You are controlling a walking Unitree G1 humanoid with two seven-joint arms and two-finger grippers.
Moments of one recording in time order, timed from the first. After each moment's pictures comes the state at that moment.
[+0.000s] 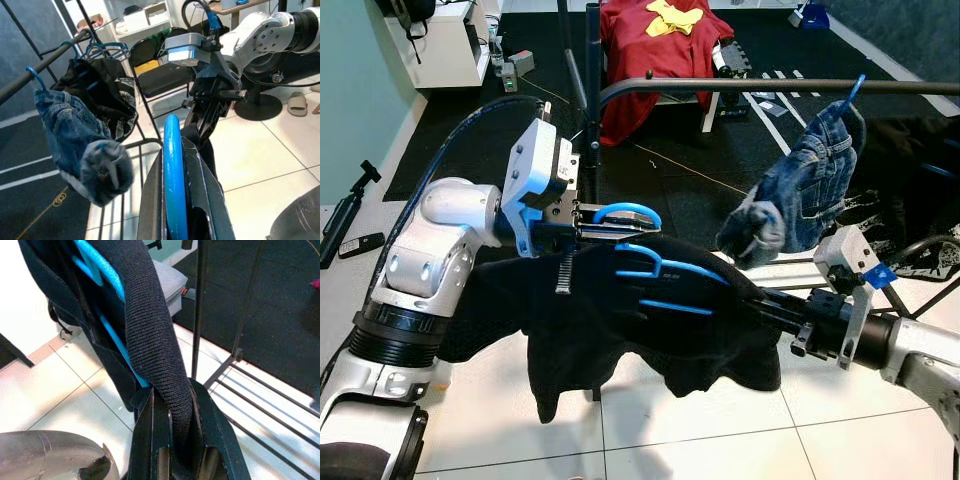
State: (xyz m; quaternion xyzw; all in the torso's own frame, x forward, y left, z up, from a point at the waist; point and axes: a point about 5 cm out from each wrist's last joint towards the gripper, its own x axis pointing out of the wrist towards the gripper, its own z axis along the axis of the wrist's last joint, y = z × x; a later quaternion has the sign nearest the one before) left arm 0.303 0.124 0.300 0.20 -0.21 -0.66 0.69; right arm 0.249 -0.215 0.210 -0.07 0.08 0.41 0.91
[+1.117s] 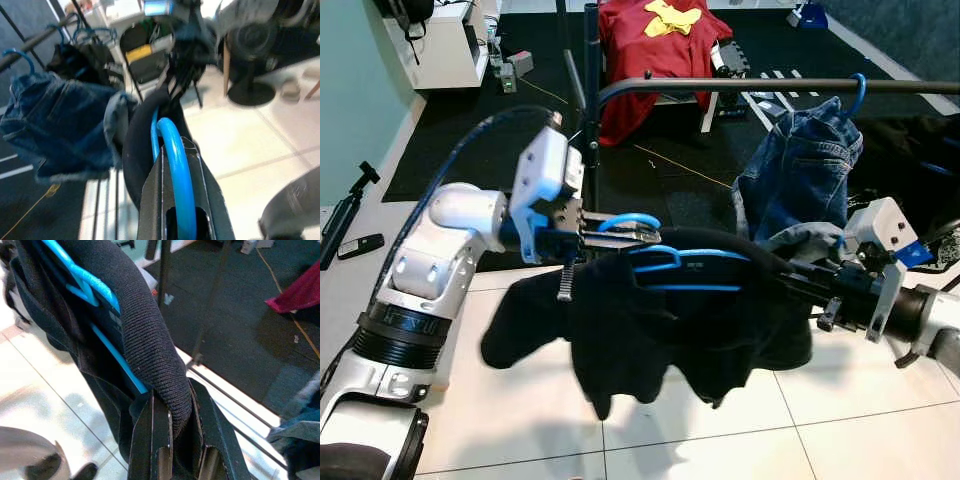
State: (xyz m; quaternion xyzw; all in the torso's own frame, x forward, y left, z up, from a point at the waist) left arm 0.305 0.117 0.287 0.25 -0.18 -0.67 0.68; right arm 0.260 -0.243 0.235 -0.15 0.05 0.36 0.92
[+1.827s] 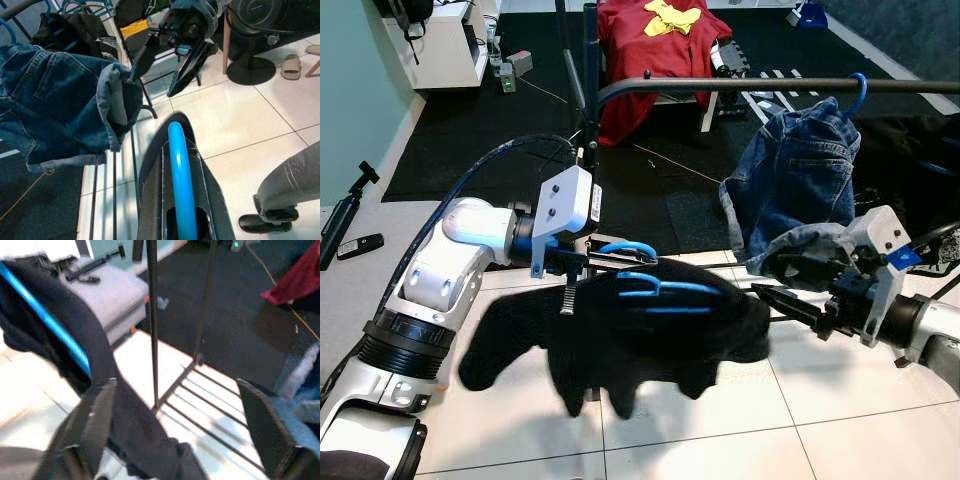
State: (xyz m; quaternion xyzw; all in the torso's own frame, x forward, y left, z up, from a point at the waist) left arm 0.307 0.117 0.273 0.26 -0.16 -0.66 0.69; right arm 0.261 -0.239 0.225 -0.10 0.04 0.35 0.93
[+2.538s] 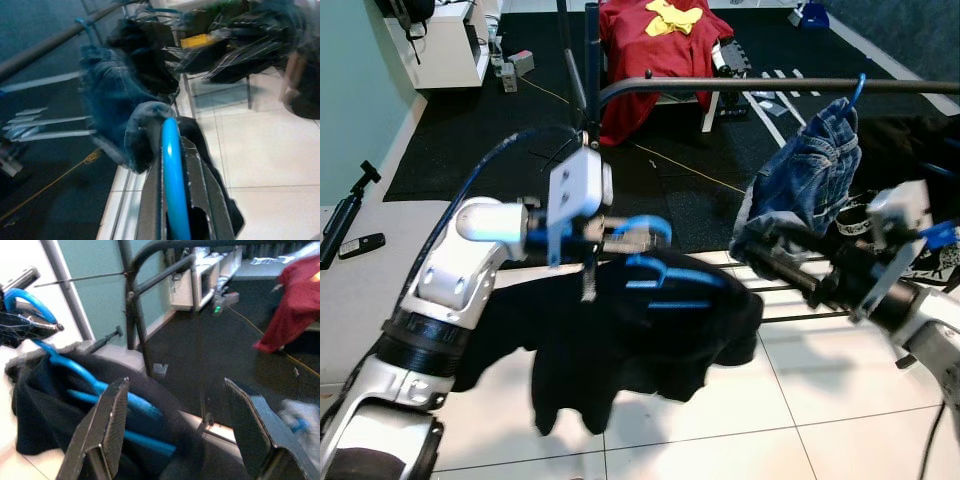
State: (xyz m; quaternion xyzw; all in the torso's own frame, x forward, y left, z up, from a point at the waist) left arm 0.327 0.105 0.287 0.18 -0.19 -0.54 0.80; right arm 0.270 -0.227 0.245 0.04 -0.09 0.31 0.95
